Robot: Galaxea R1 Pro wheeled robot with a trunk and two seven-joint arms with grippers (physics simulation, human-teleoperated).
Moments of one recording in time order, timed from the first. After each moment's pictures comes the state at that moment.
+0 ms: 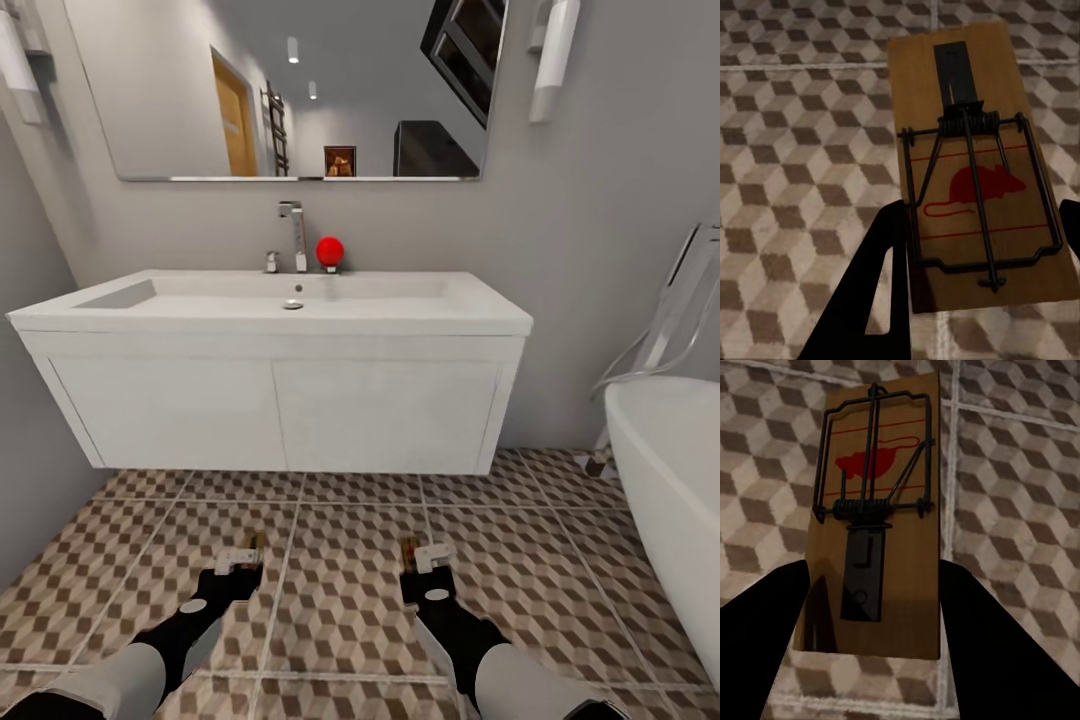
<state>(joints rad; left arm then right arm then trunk) -0.70 0.05 -0.26 -0.13 0.23 -0.20 0.04 -0.67 0.17 0.37 -0.26 -0.17 0.05 -0.30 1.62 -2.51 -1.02</state>
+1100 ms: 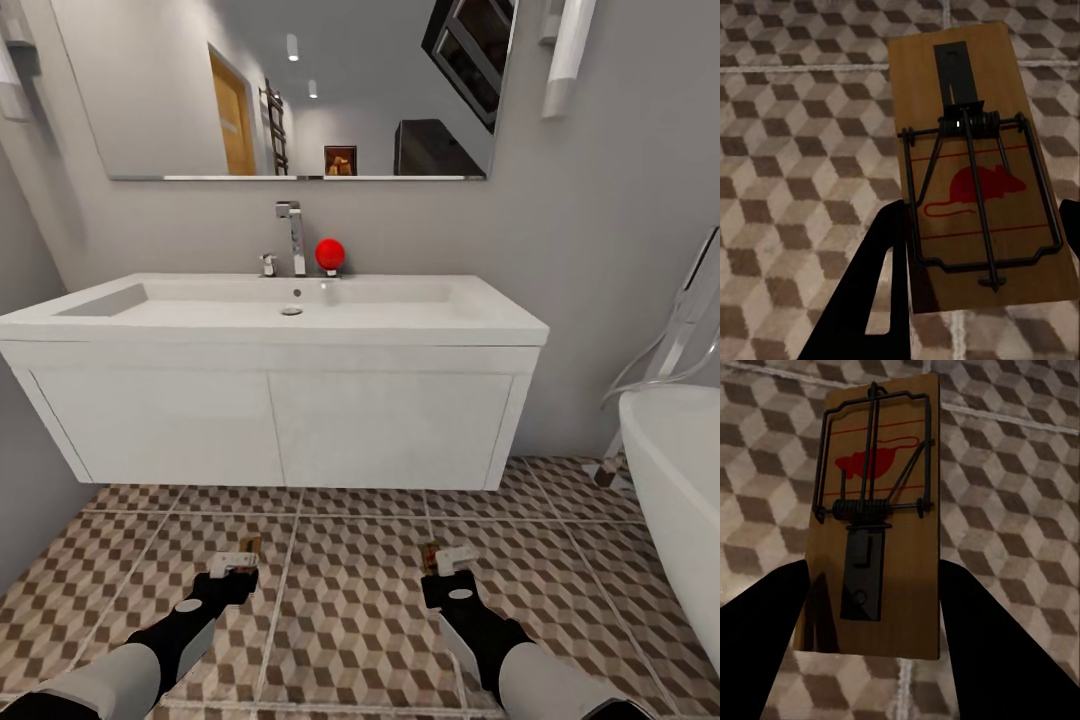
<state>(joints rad) -0.70 0.07 -0.26 -0.13 0.24 -0.16 0.03 -0.67 0.10 0.36 -0.25 -0.18 0.08 -0.26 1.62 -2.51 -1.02</state>
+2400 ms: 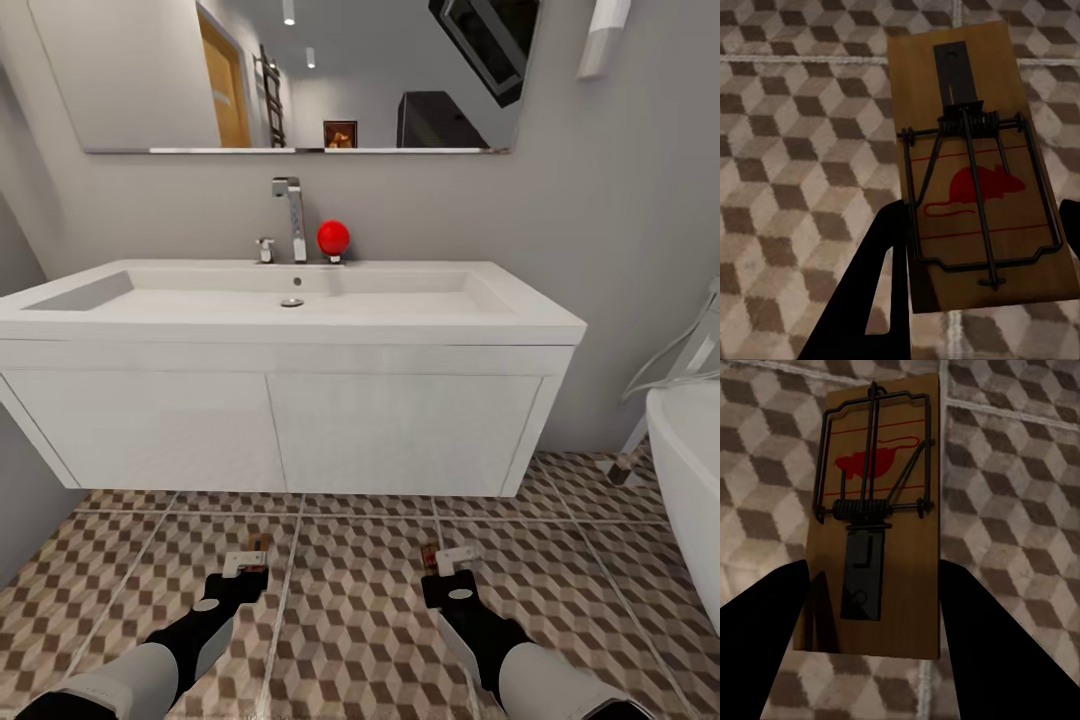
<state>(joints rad) -0.70 0.02 -0.25 -0.13 0.24 -0.15 0.10 -0.67 0.10 0.36 -0.25 -0.18 0.08 -0.26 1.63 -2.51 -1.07</state>
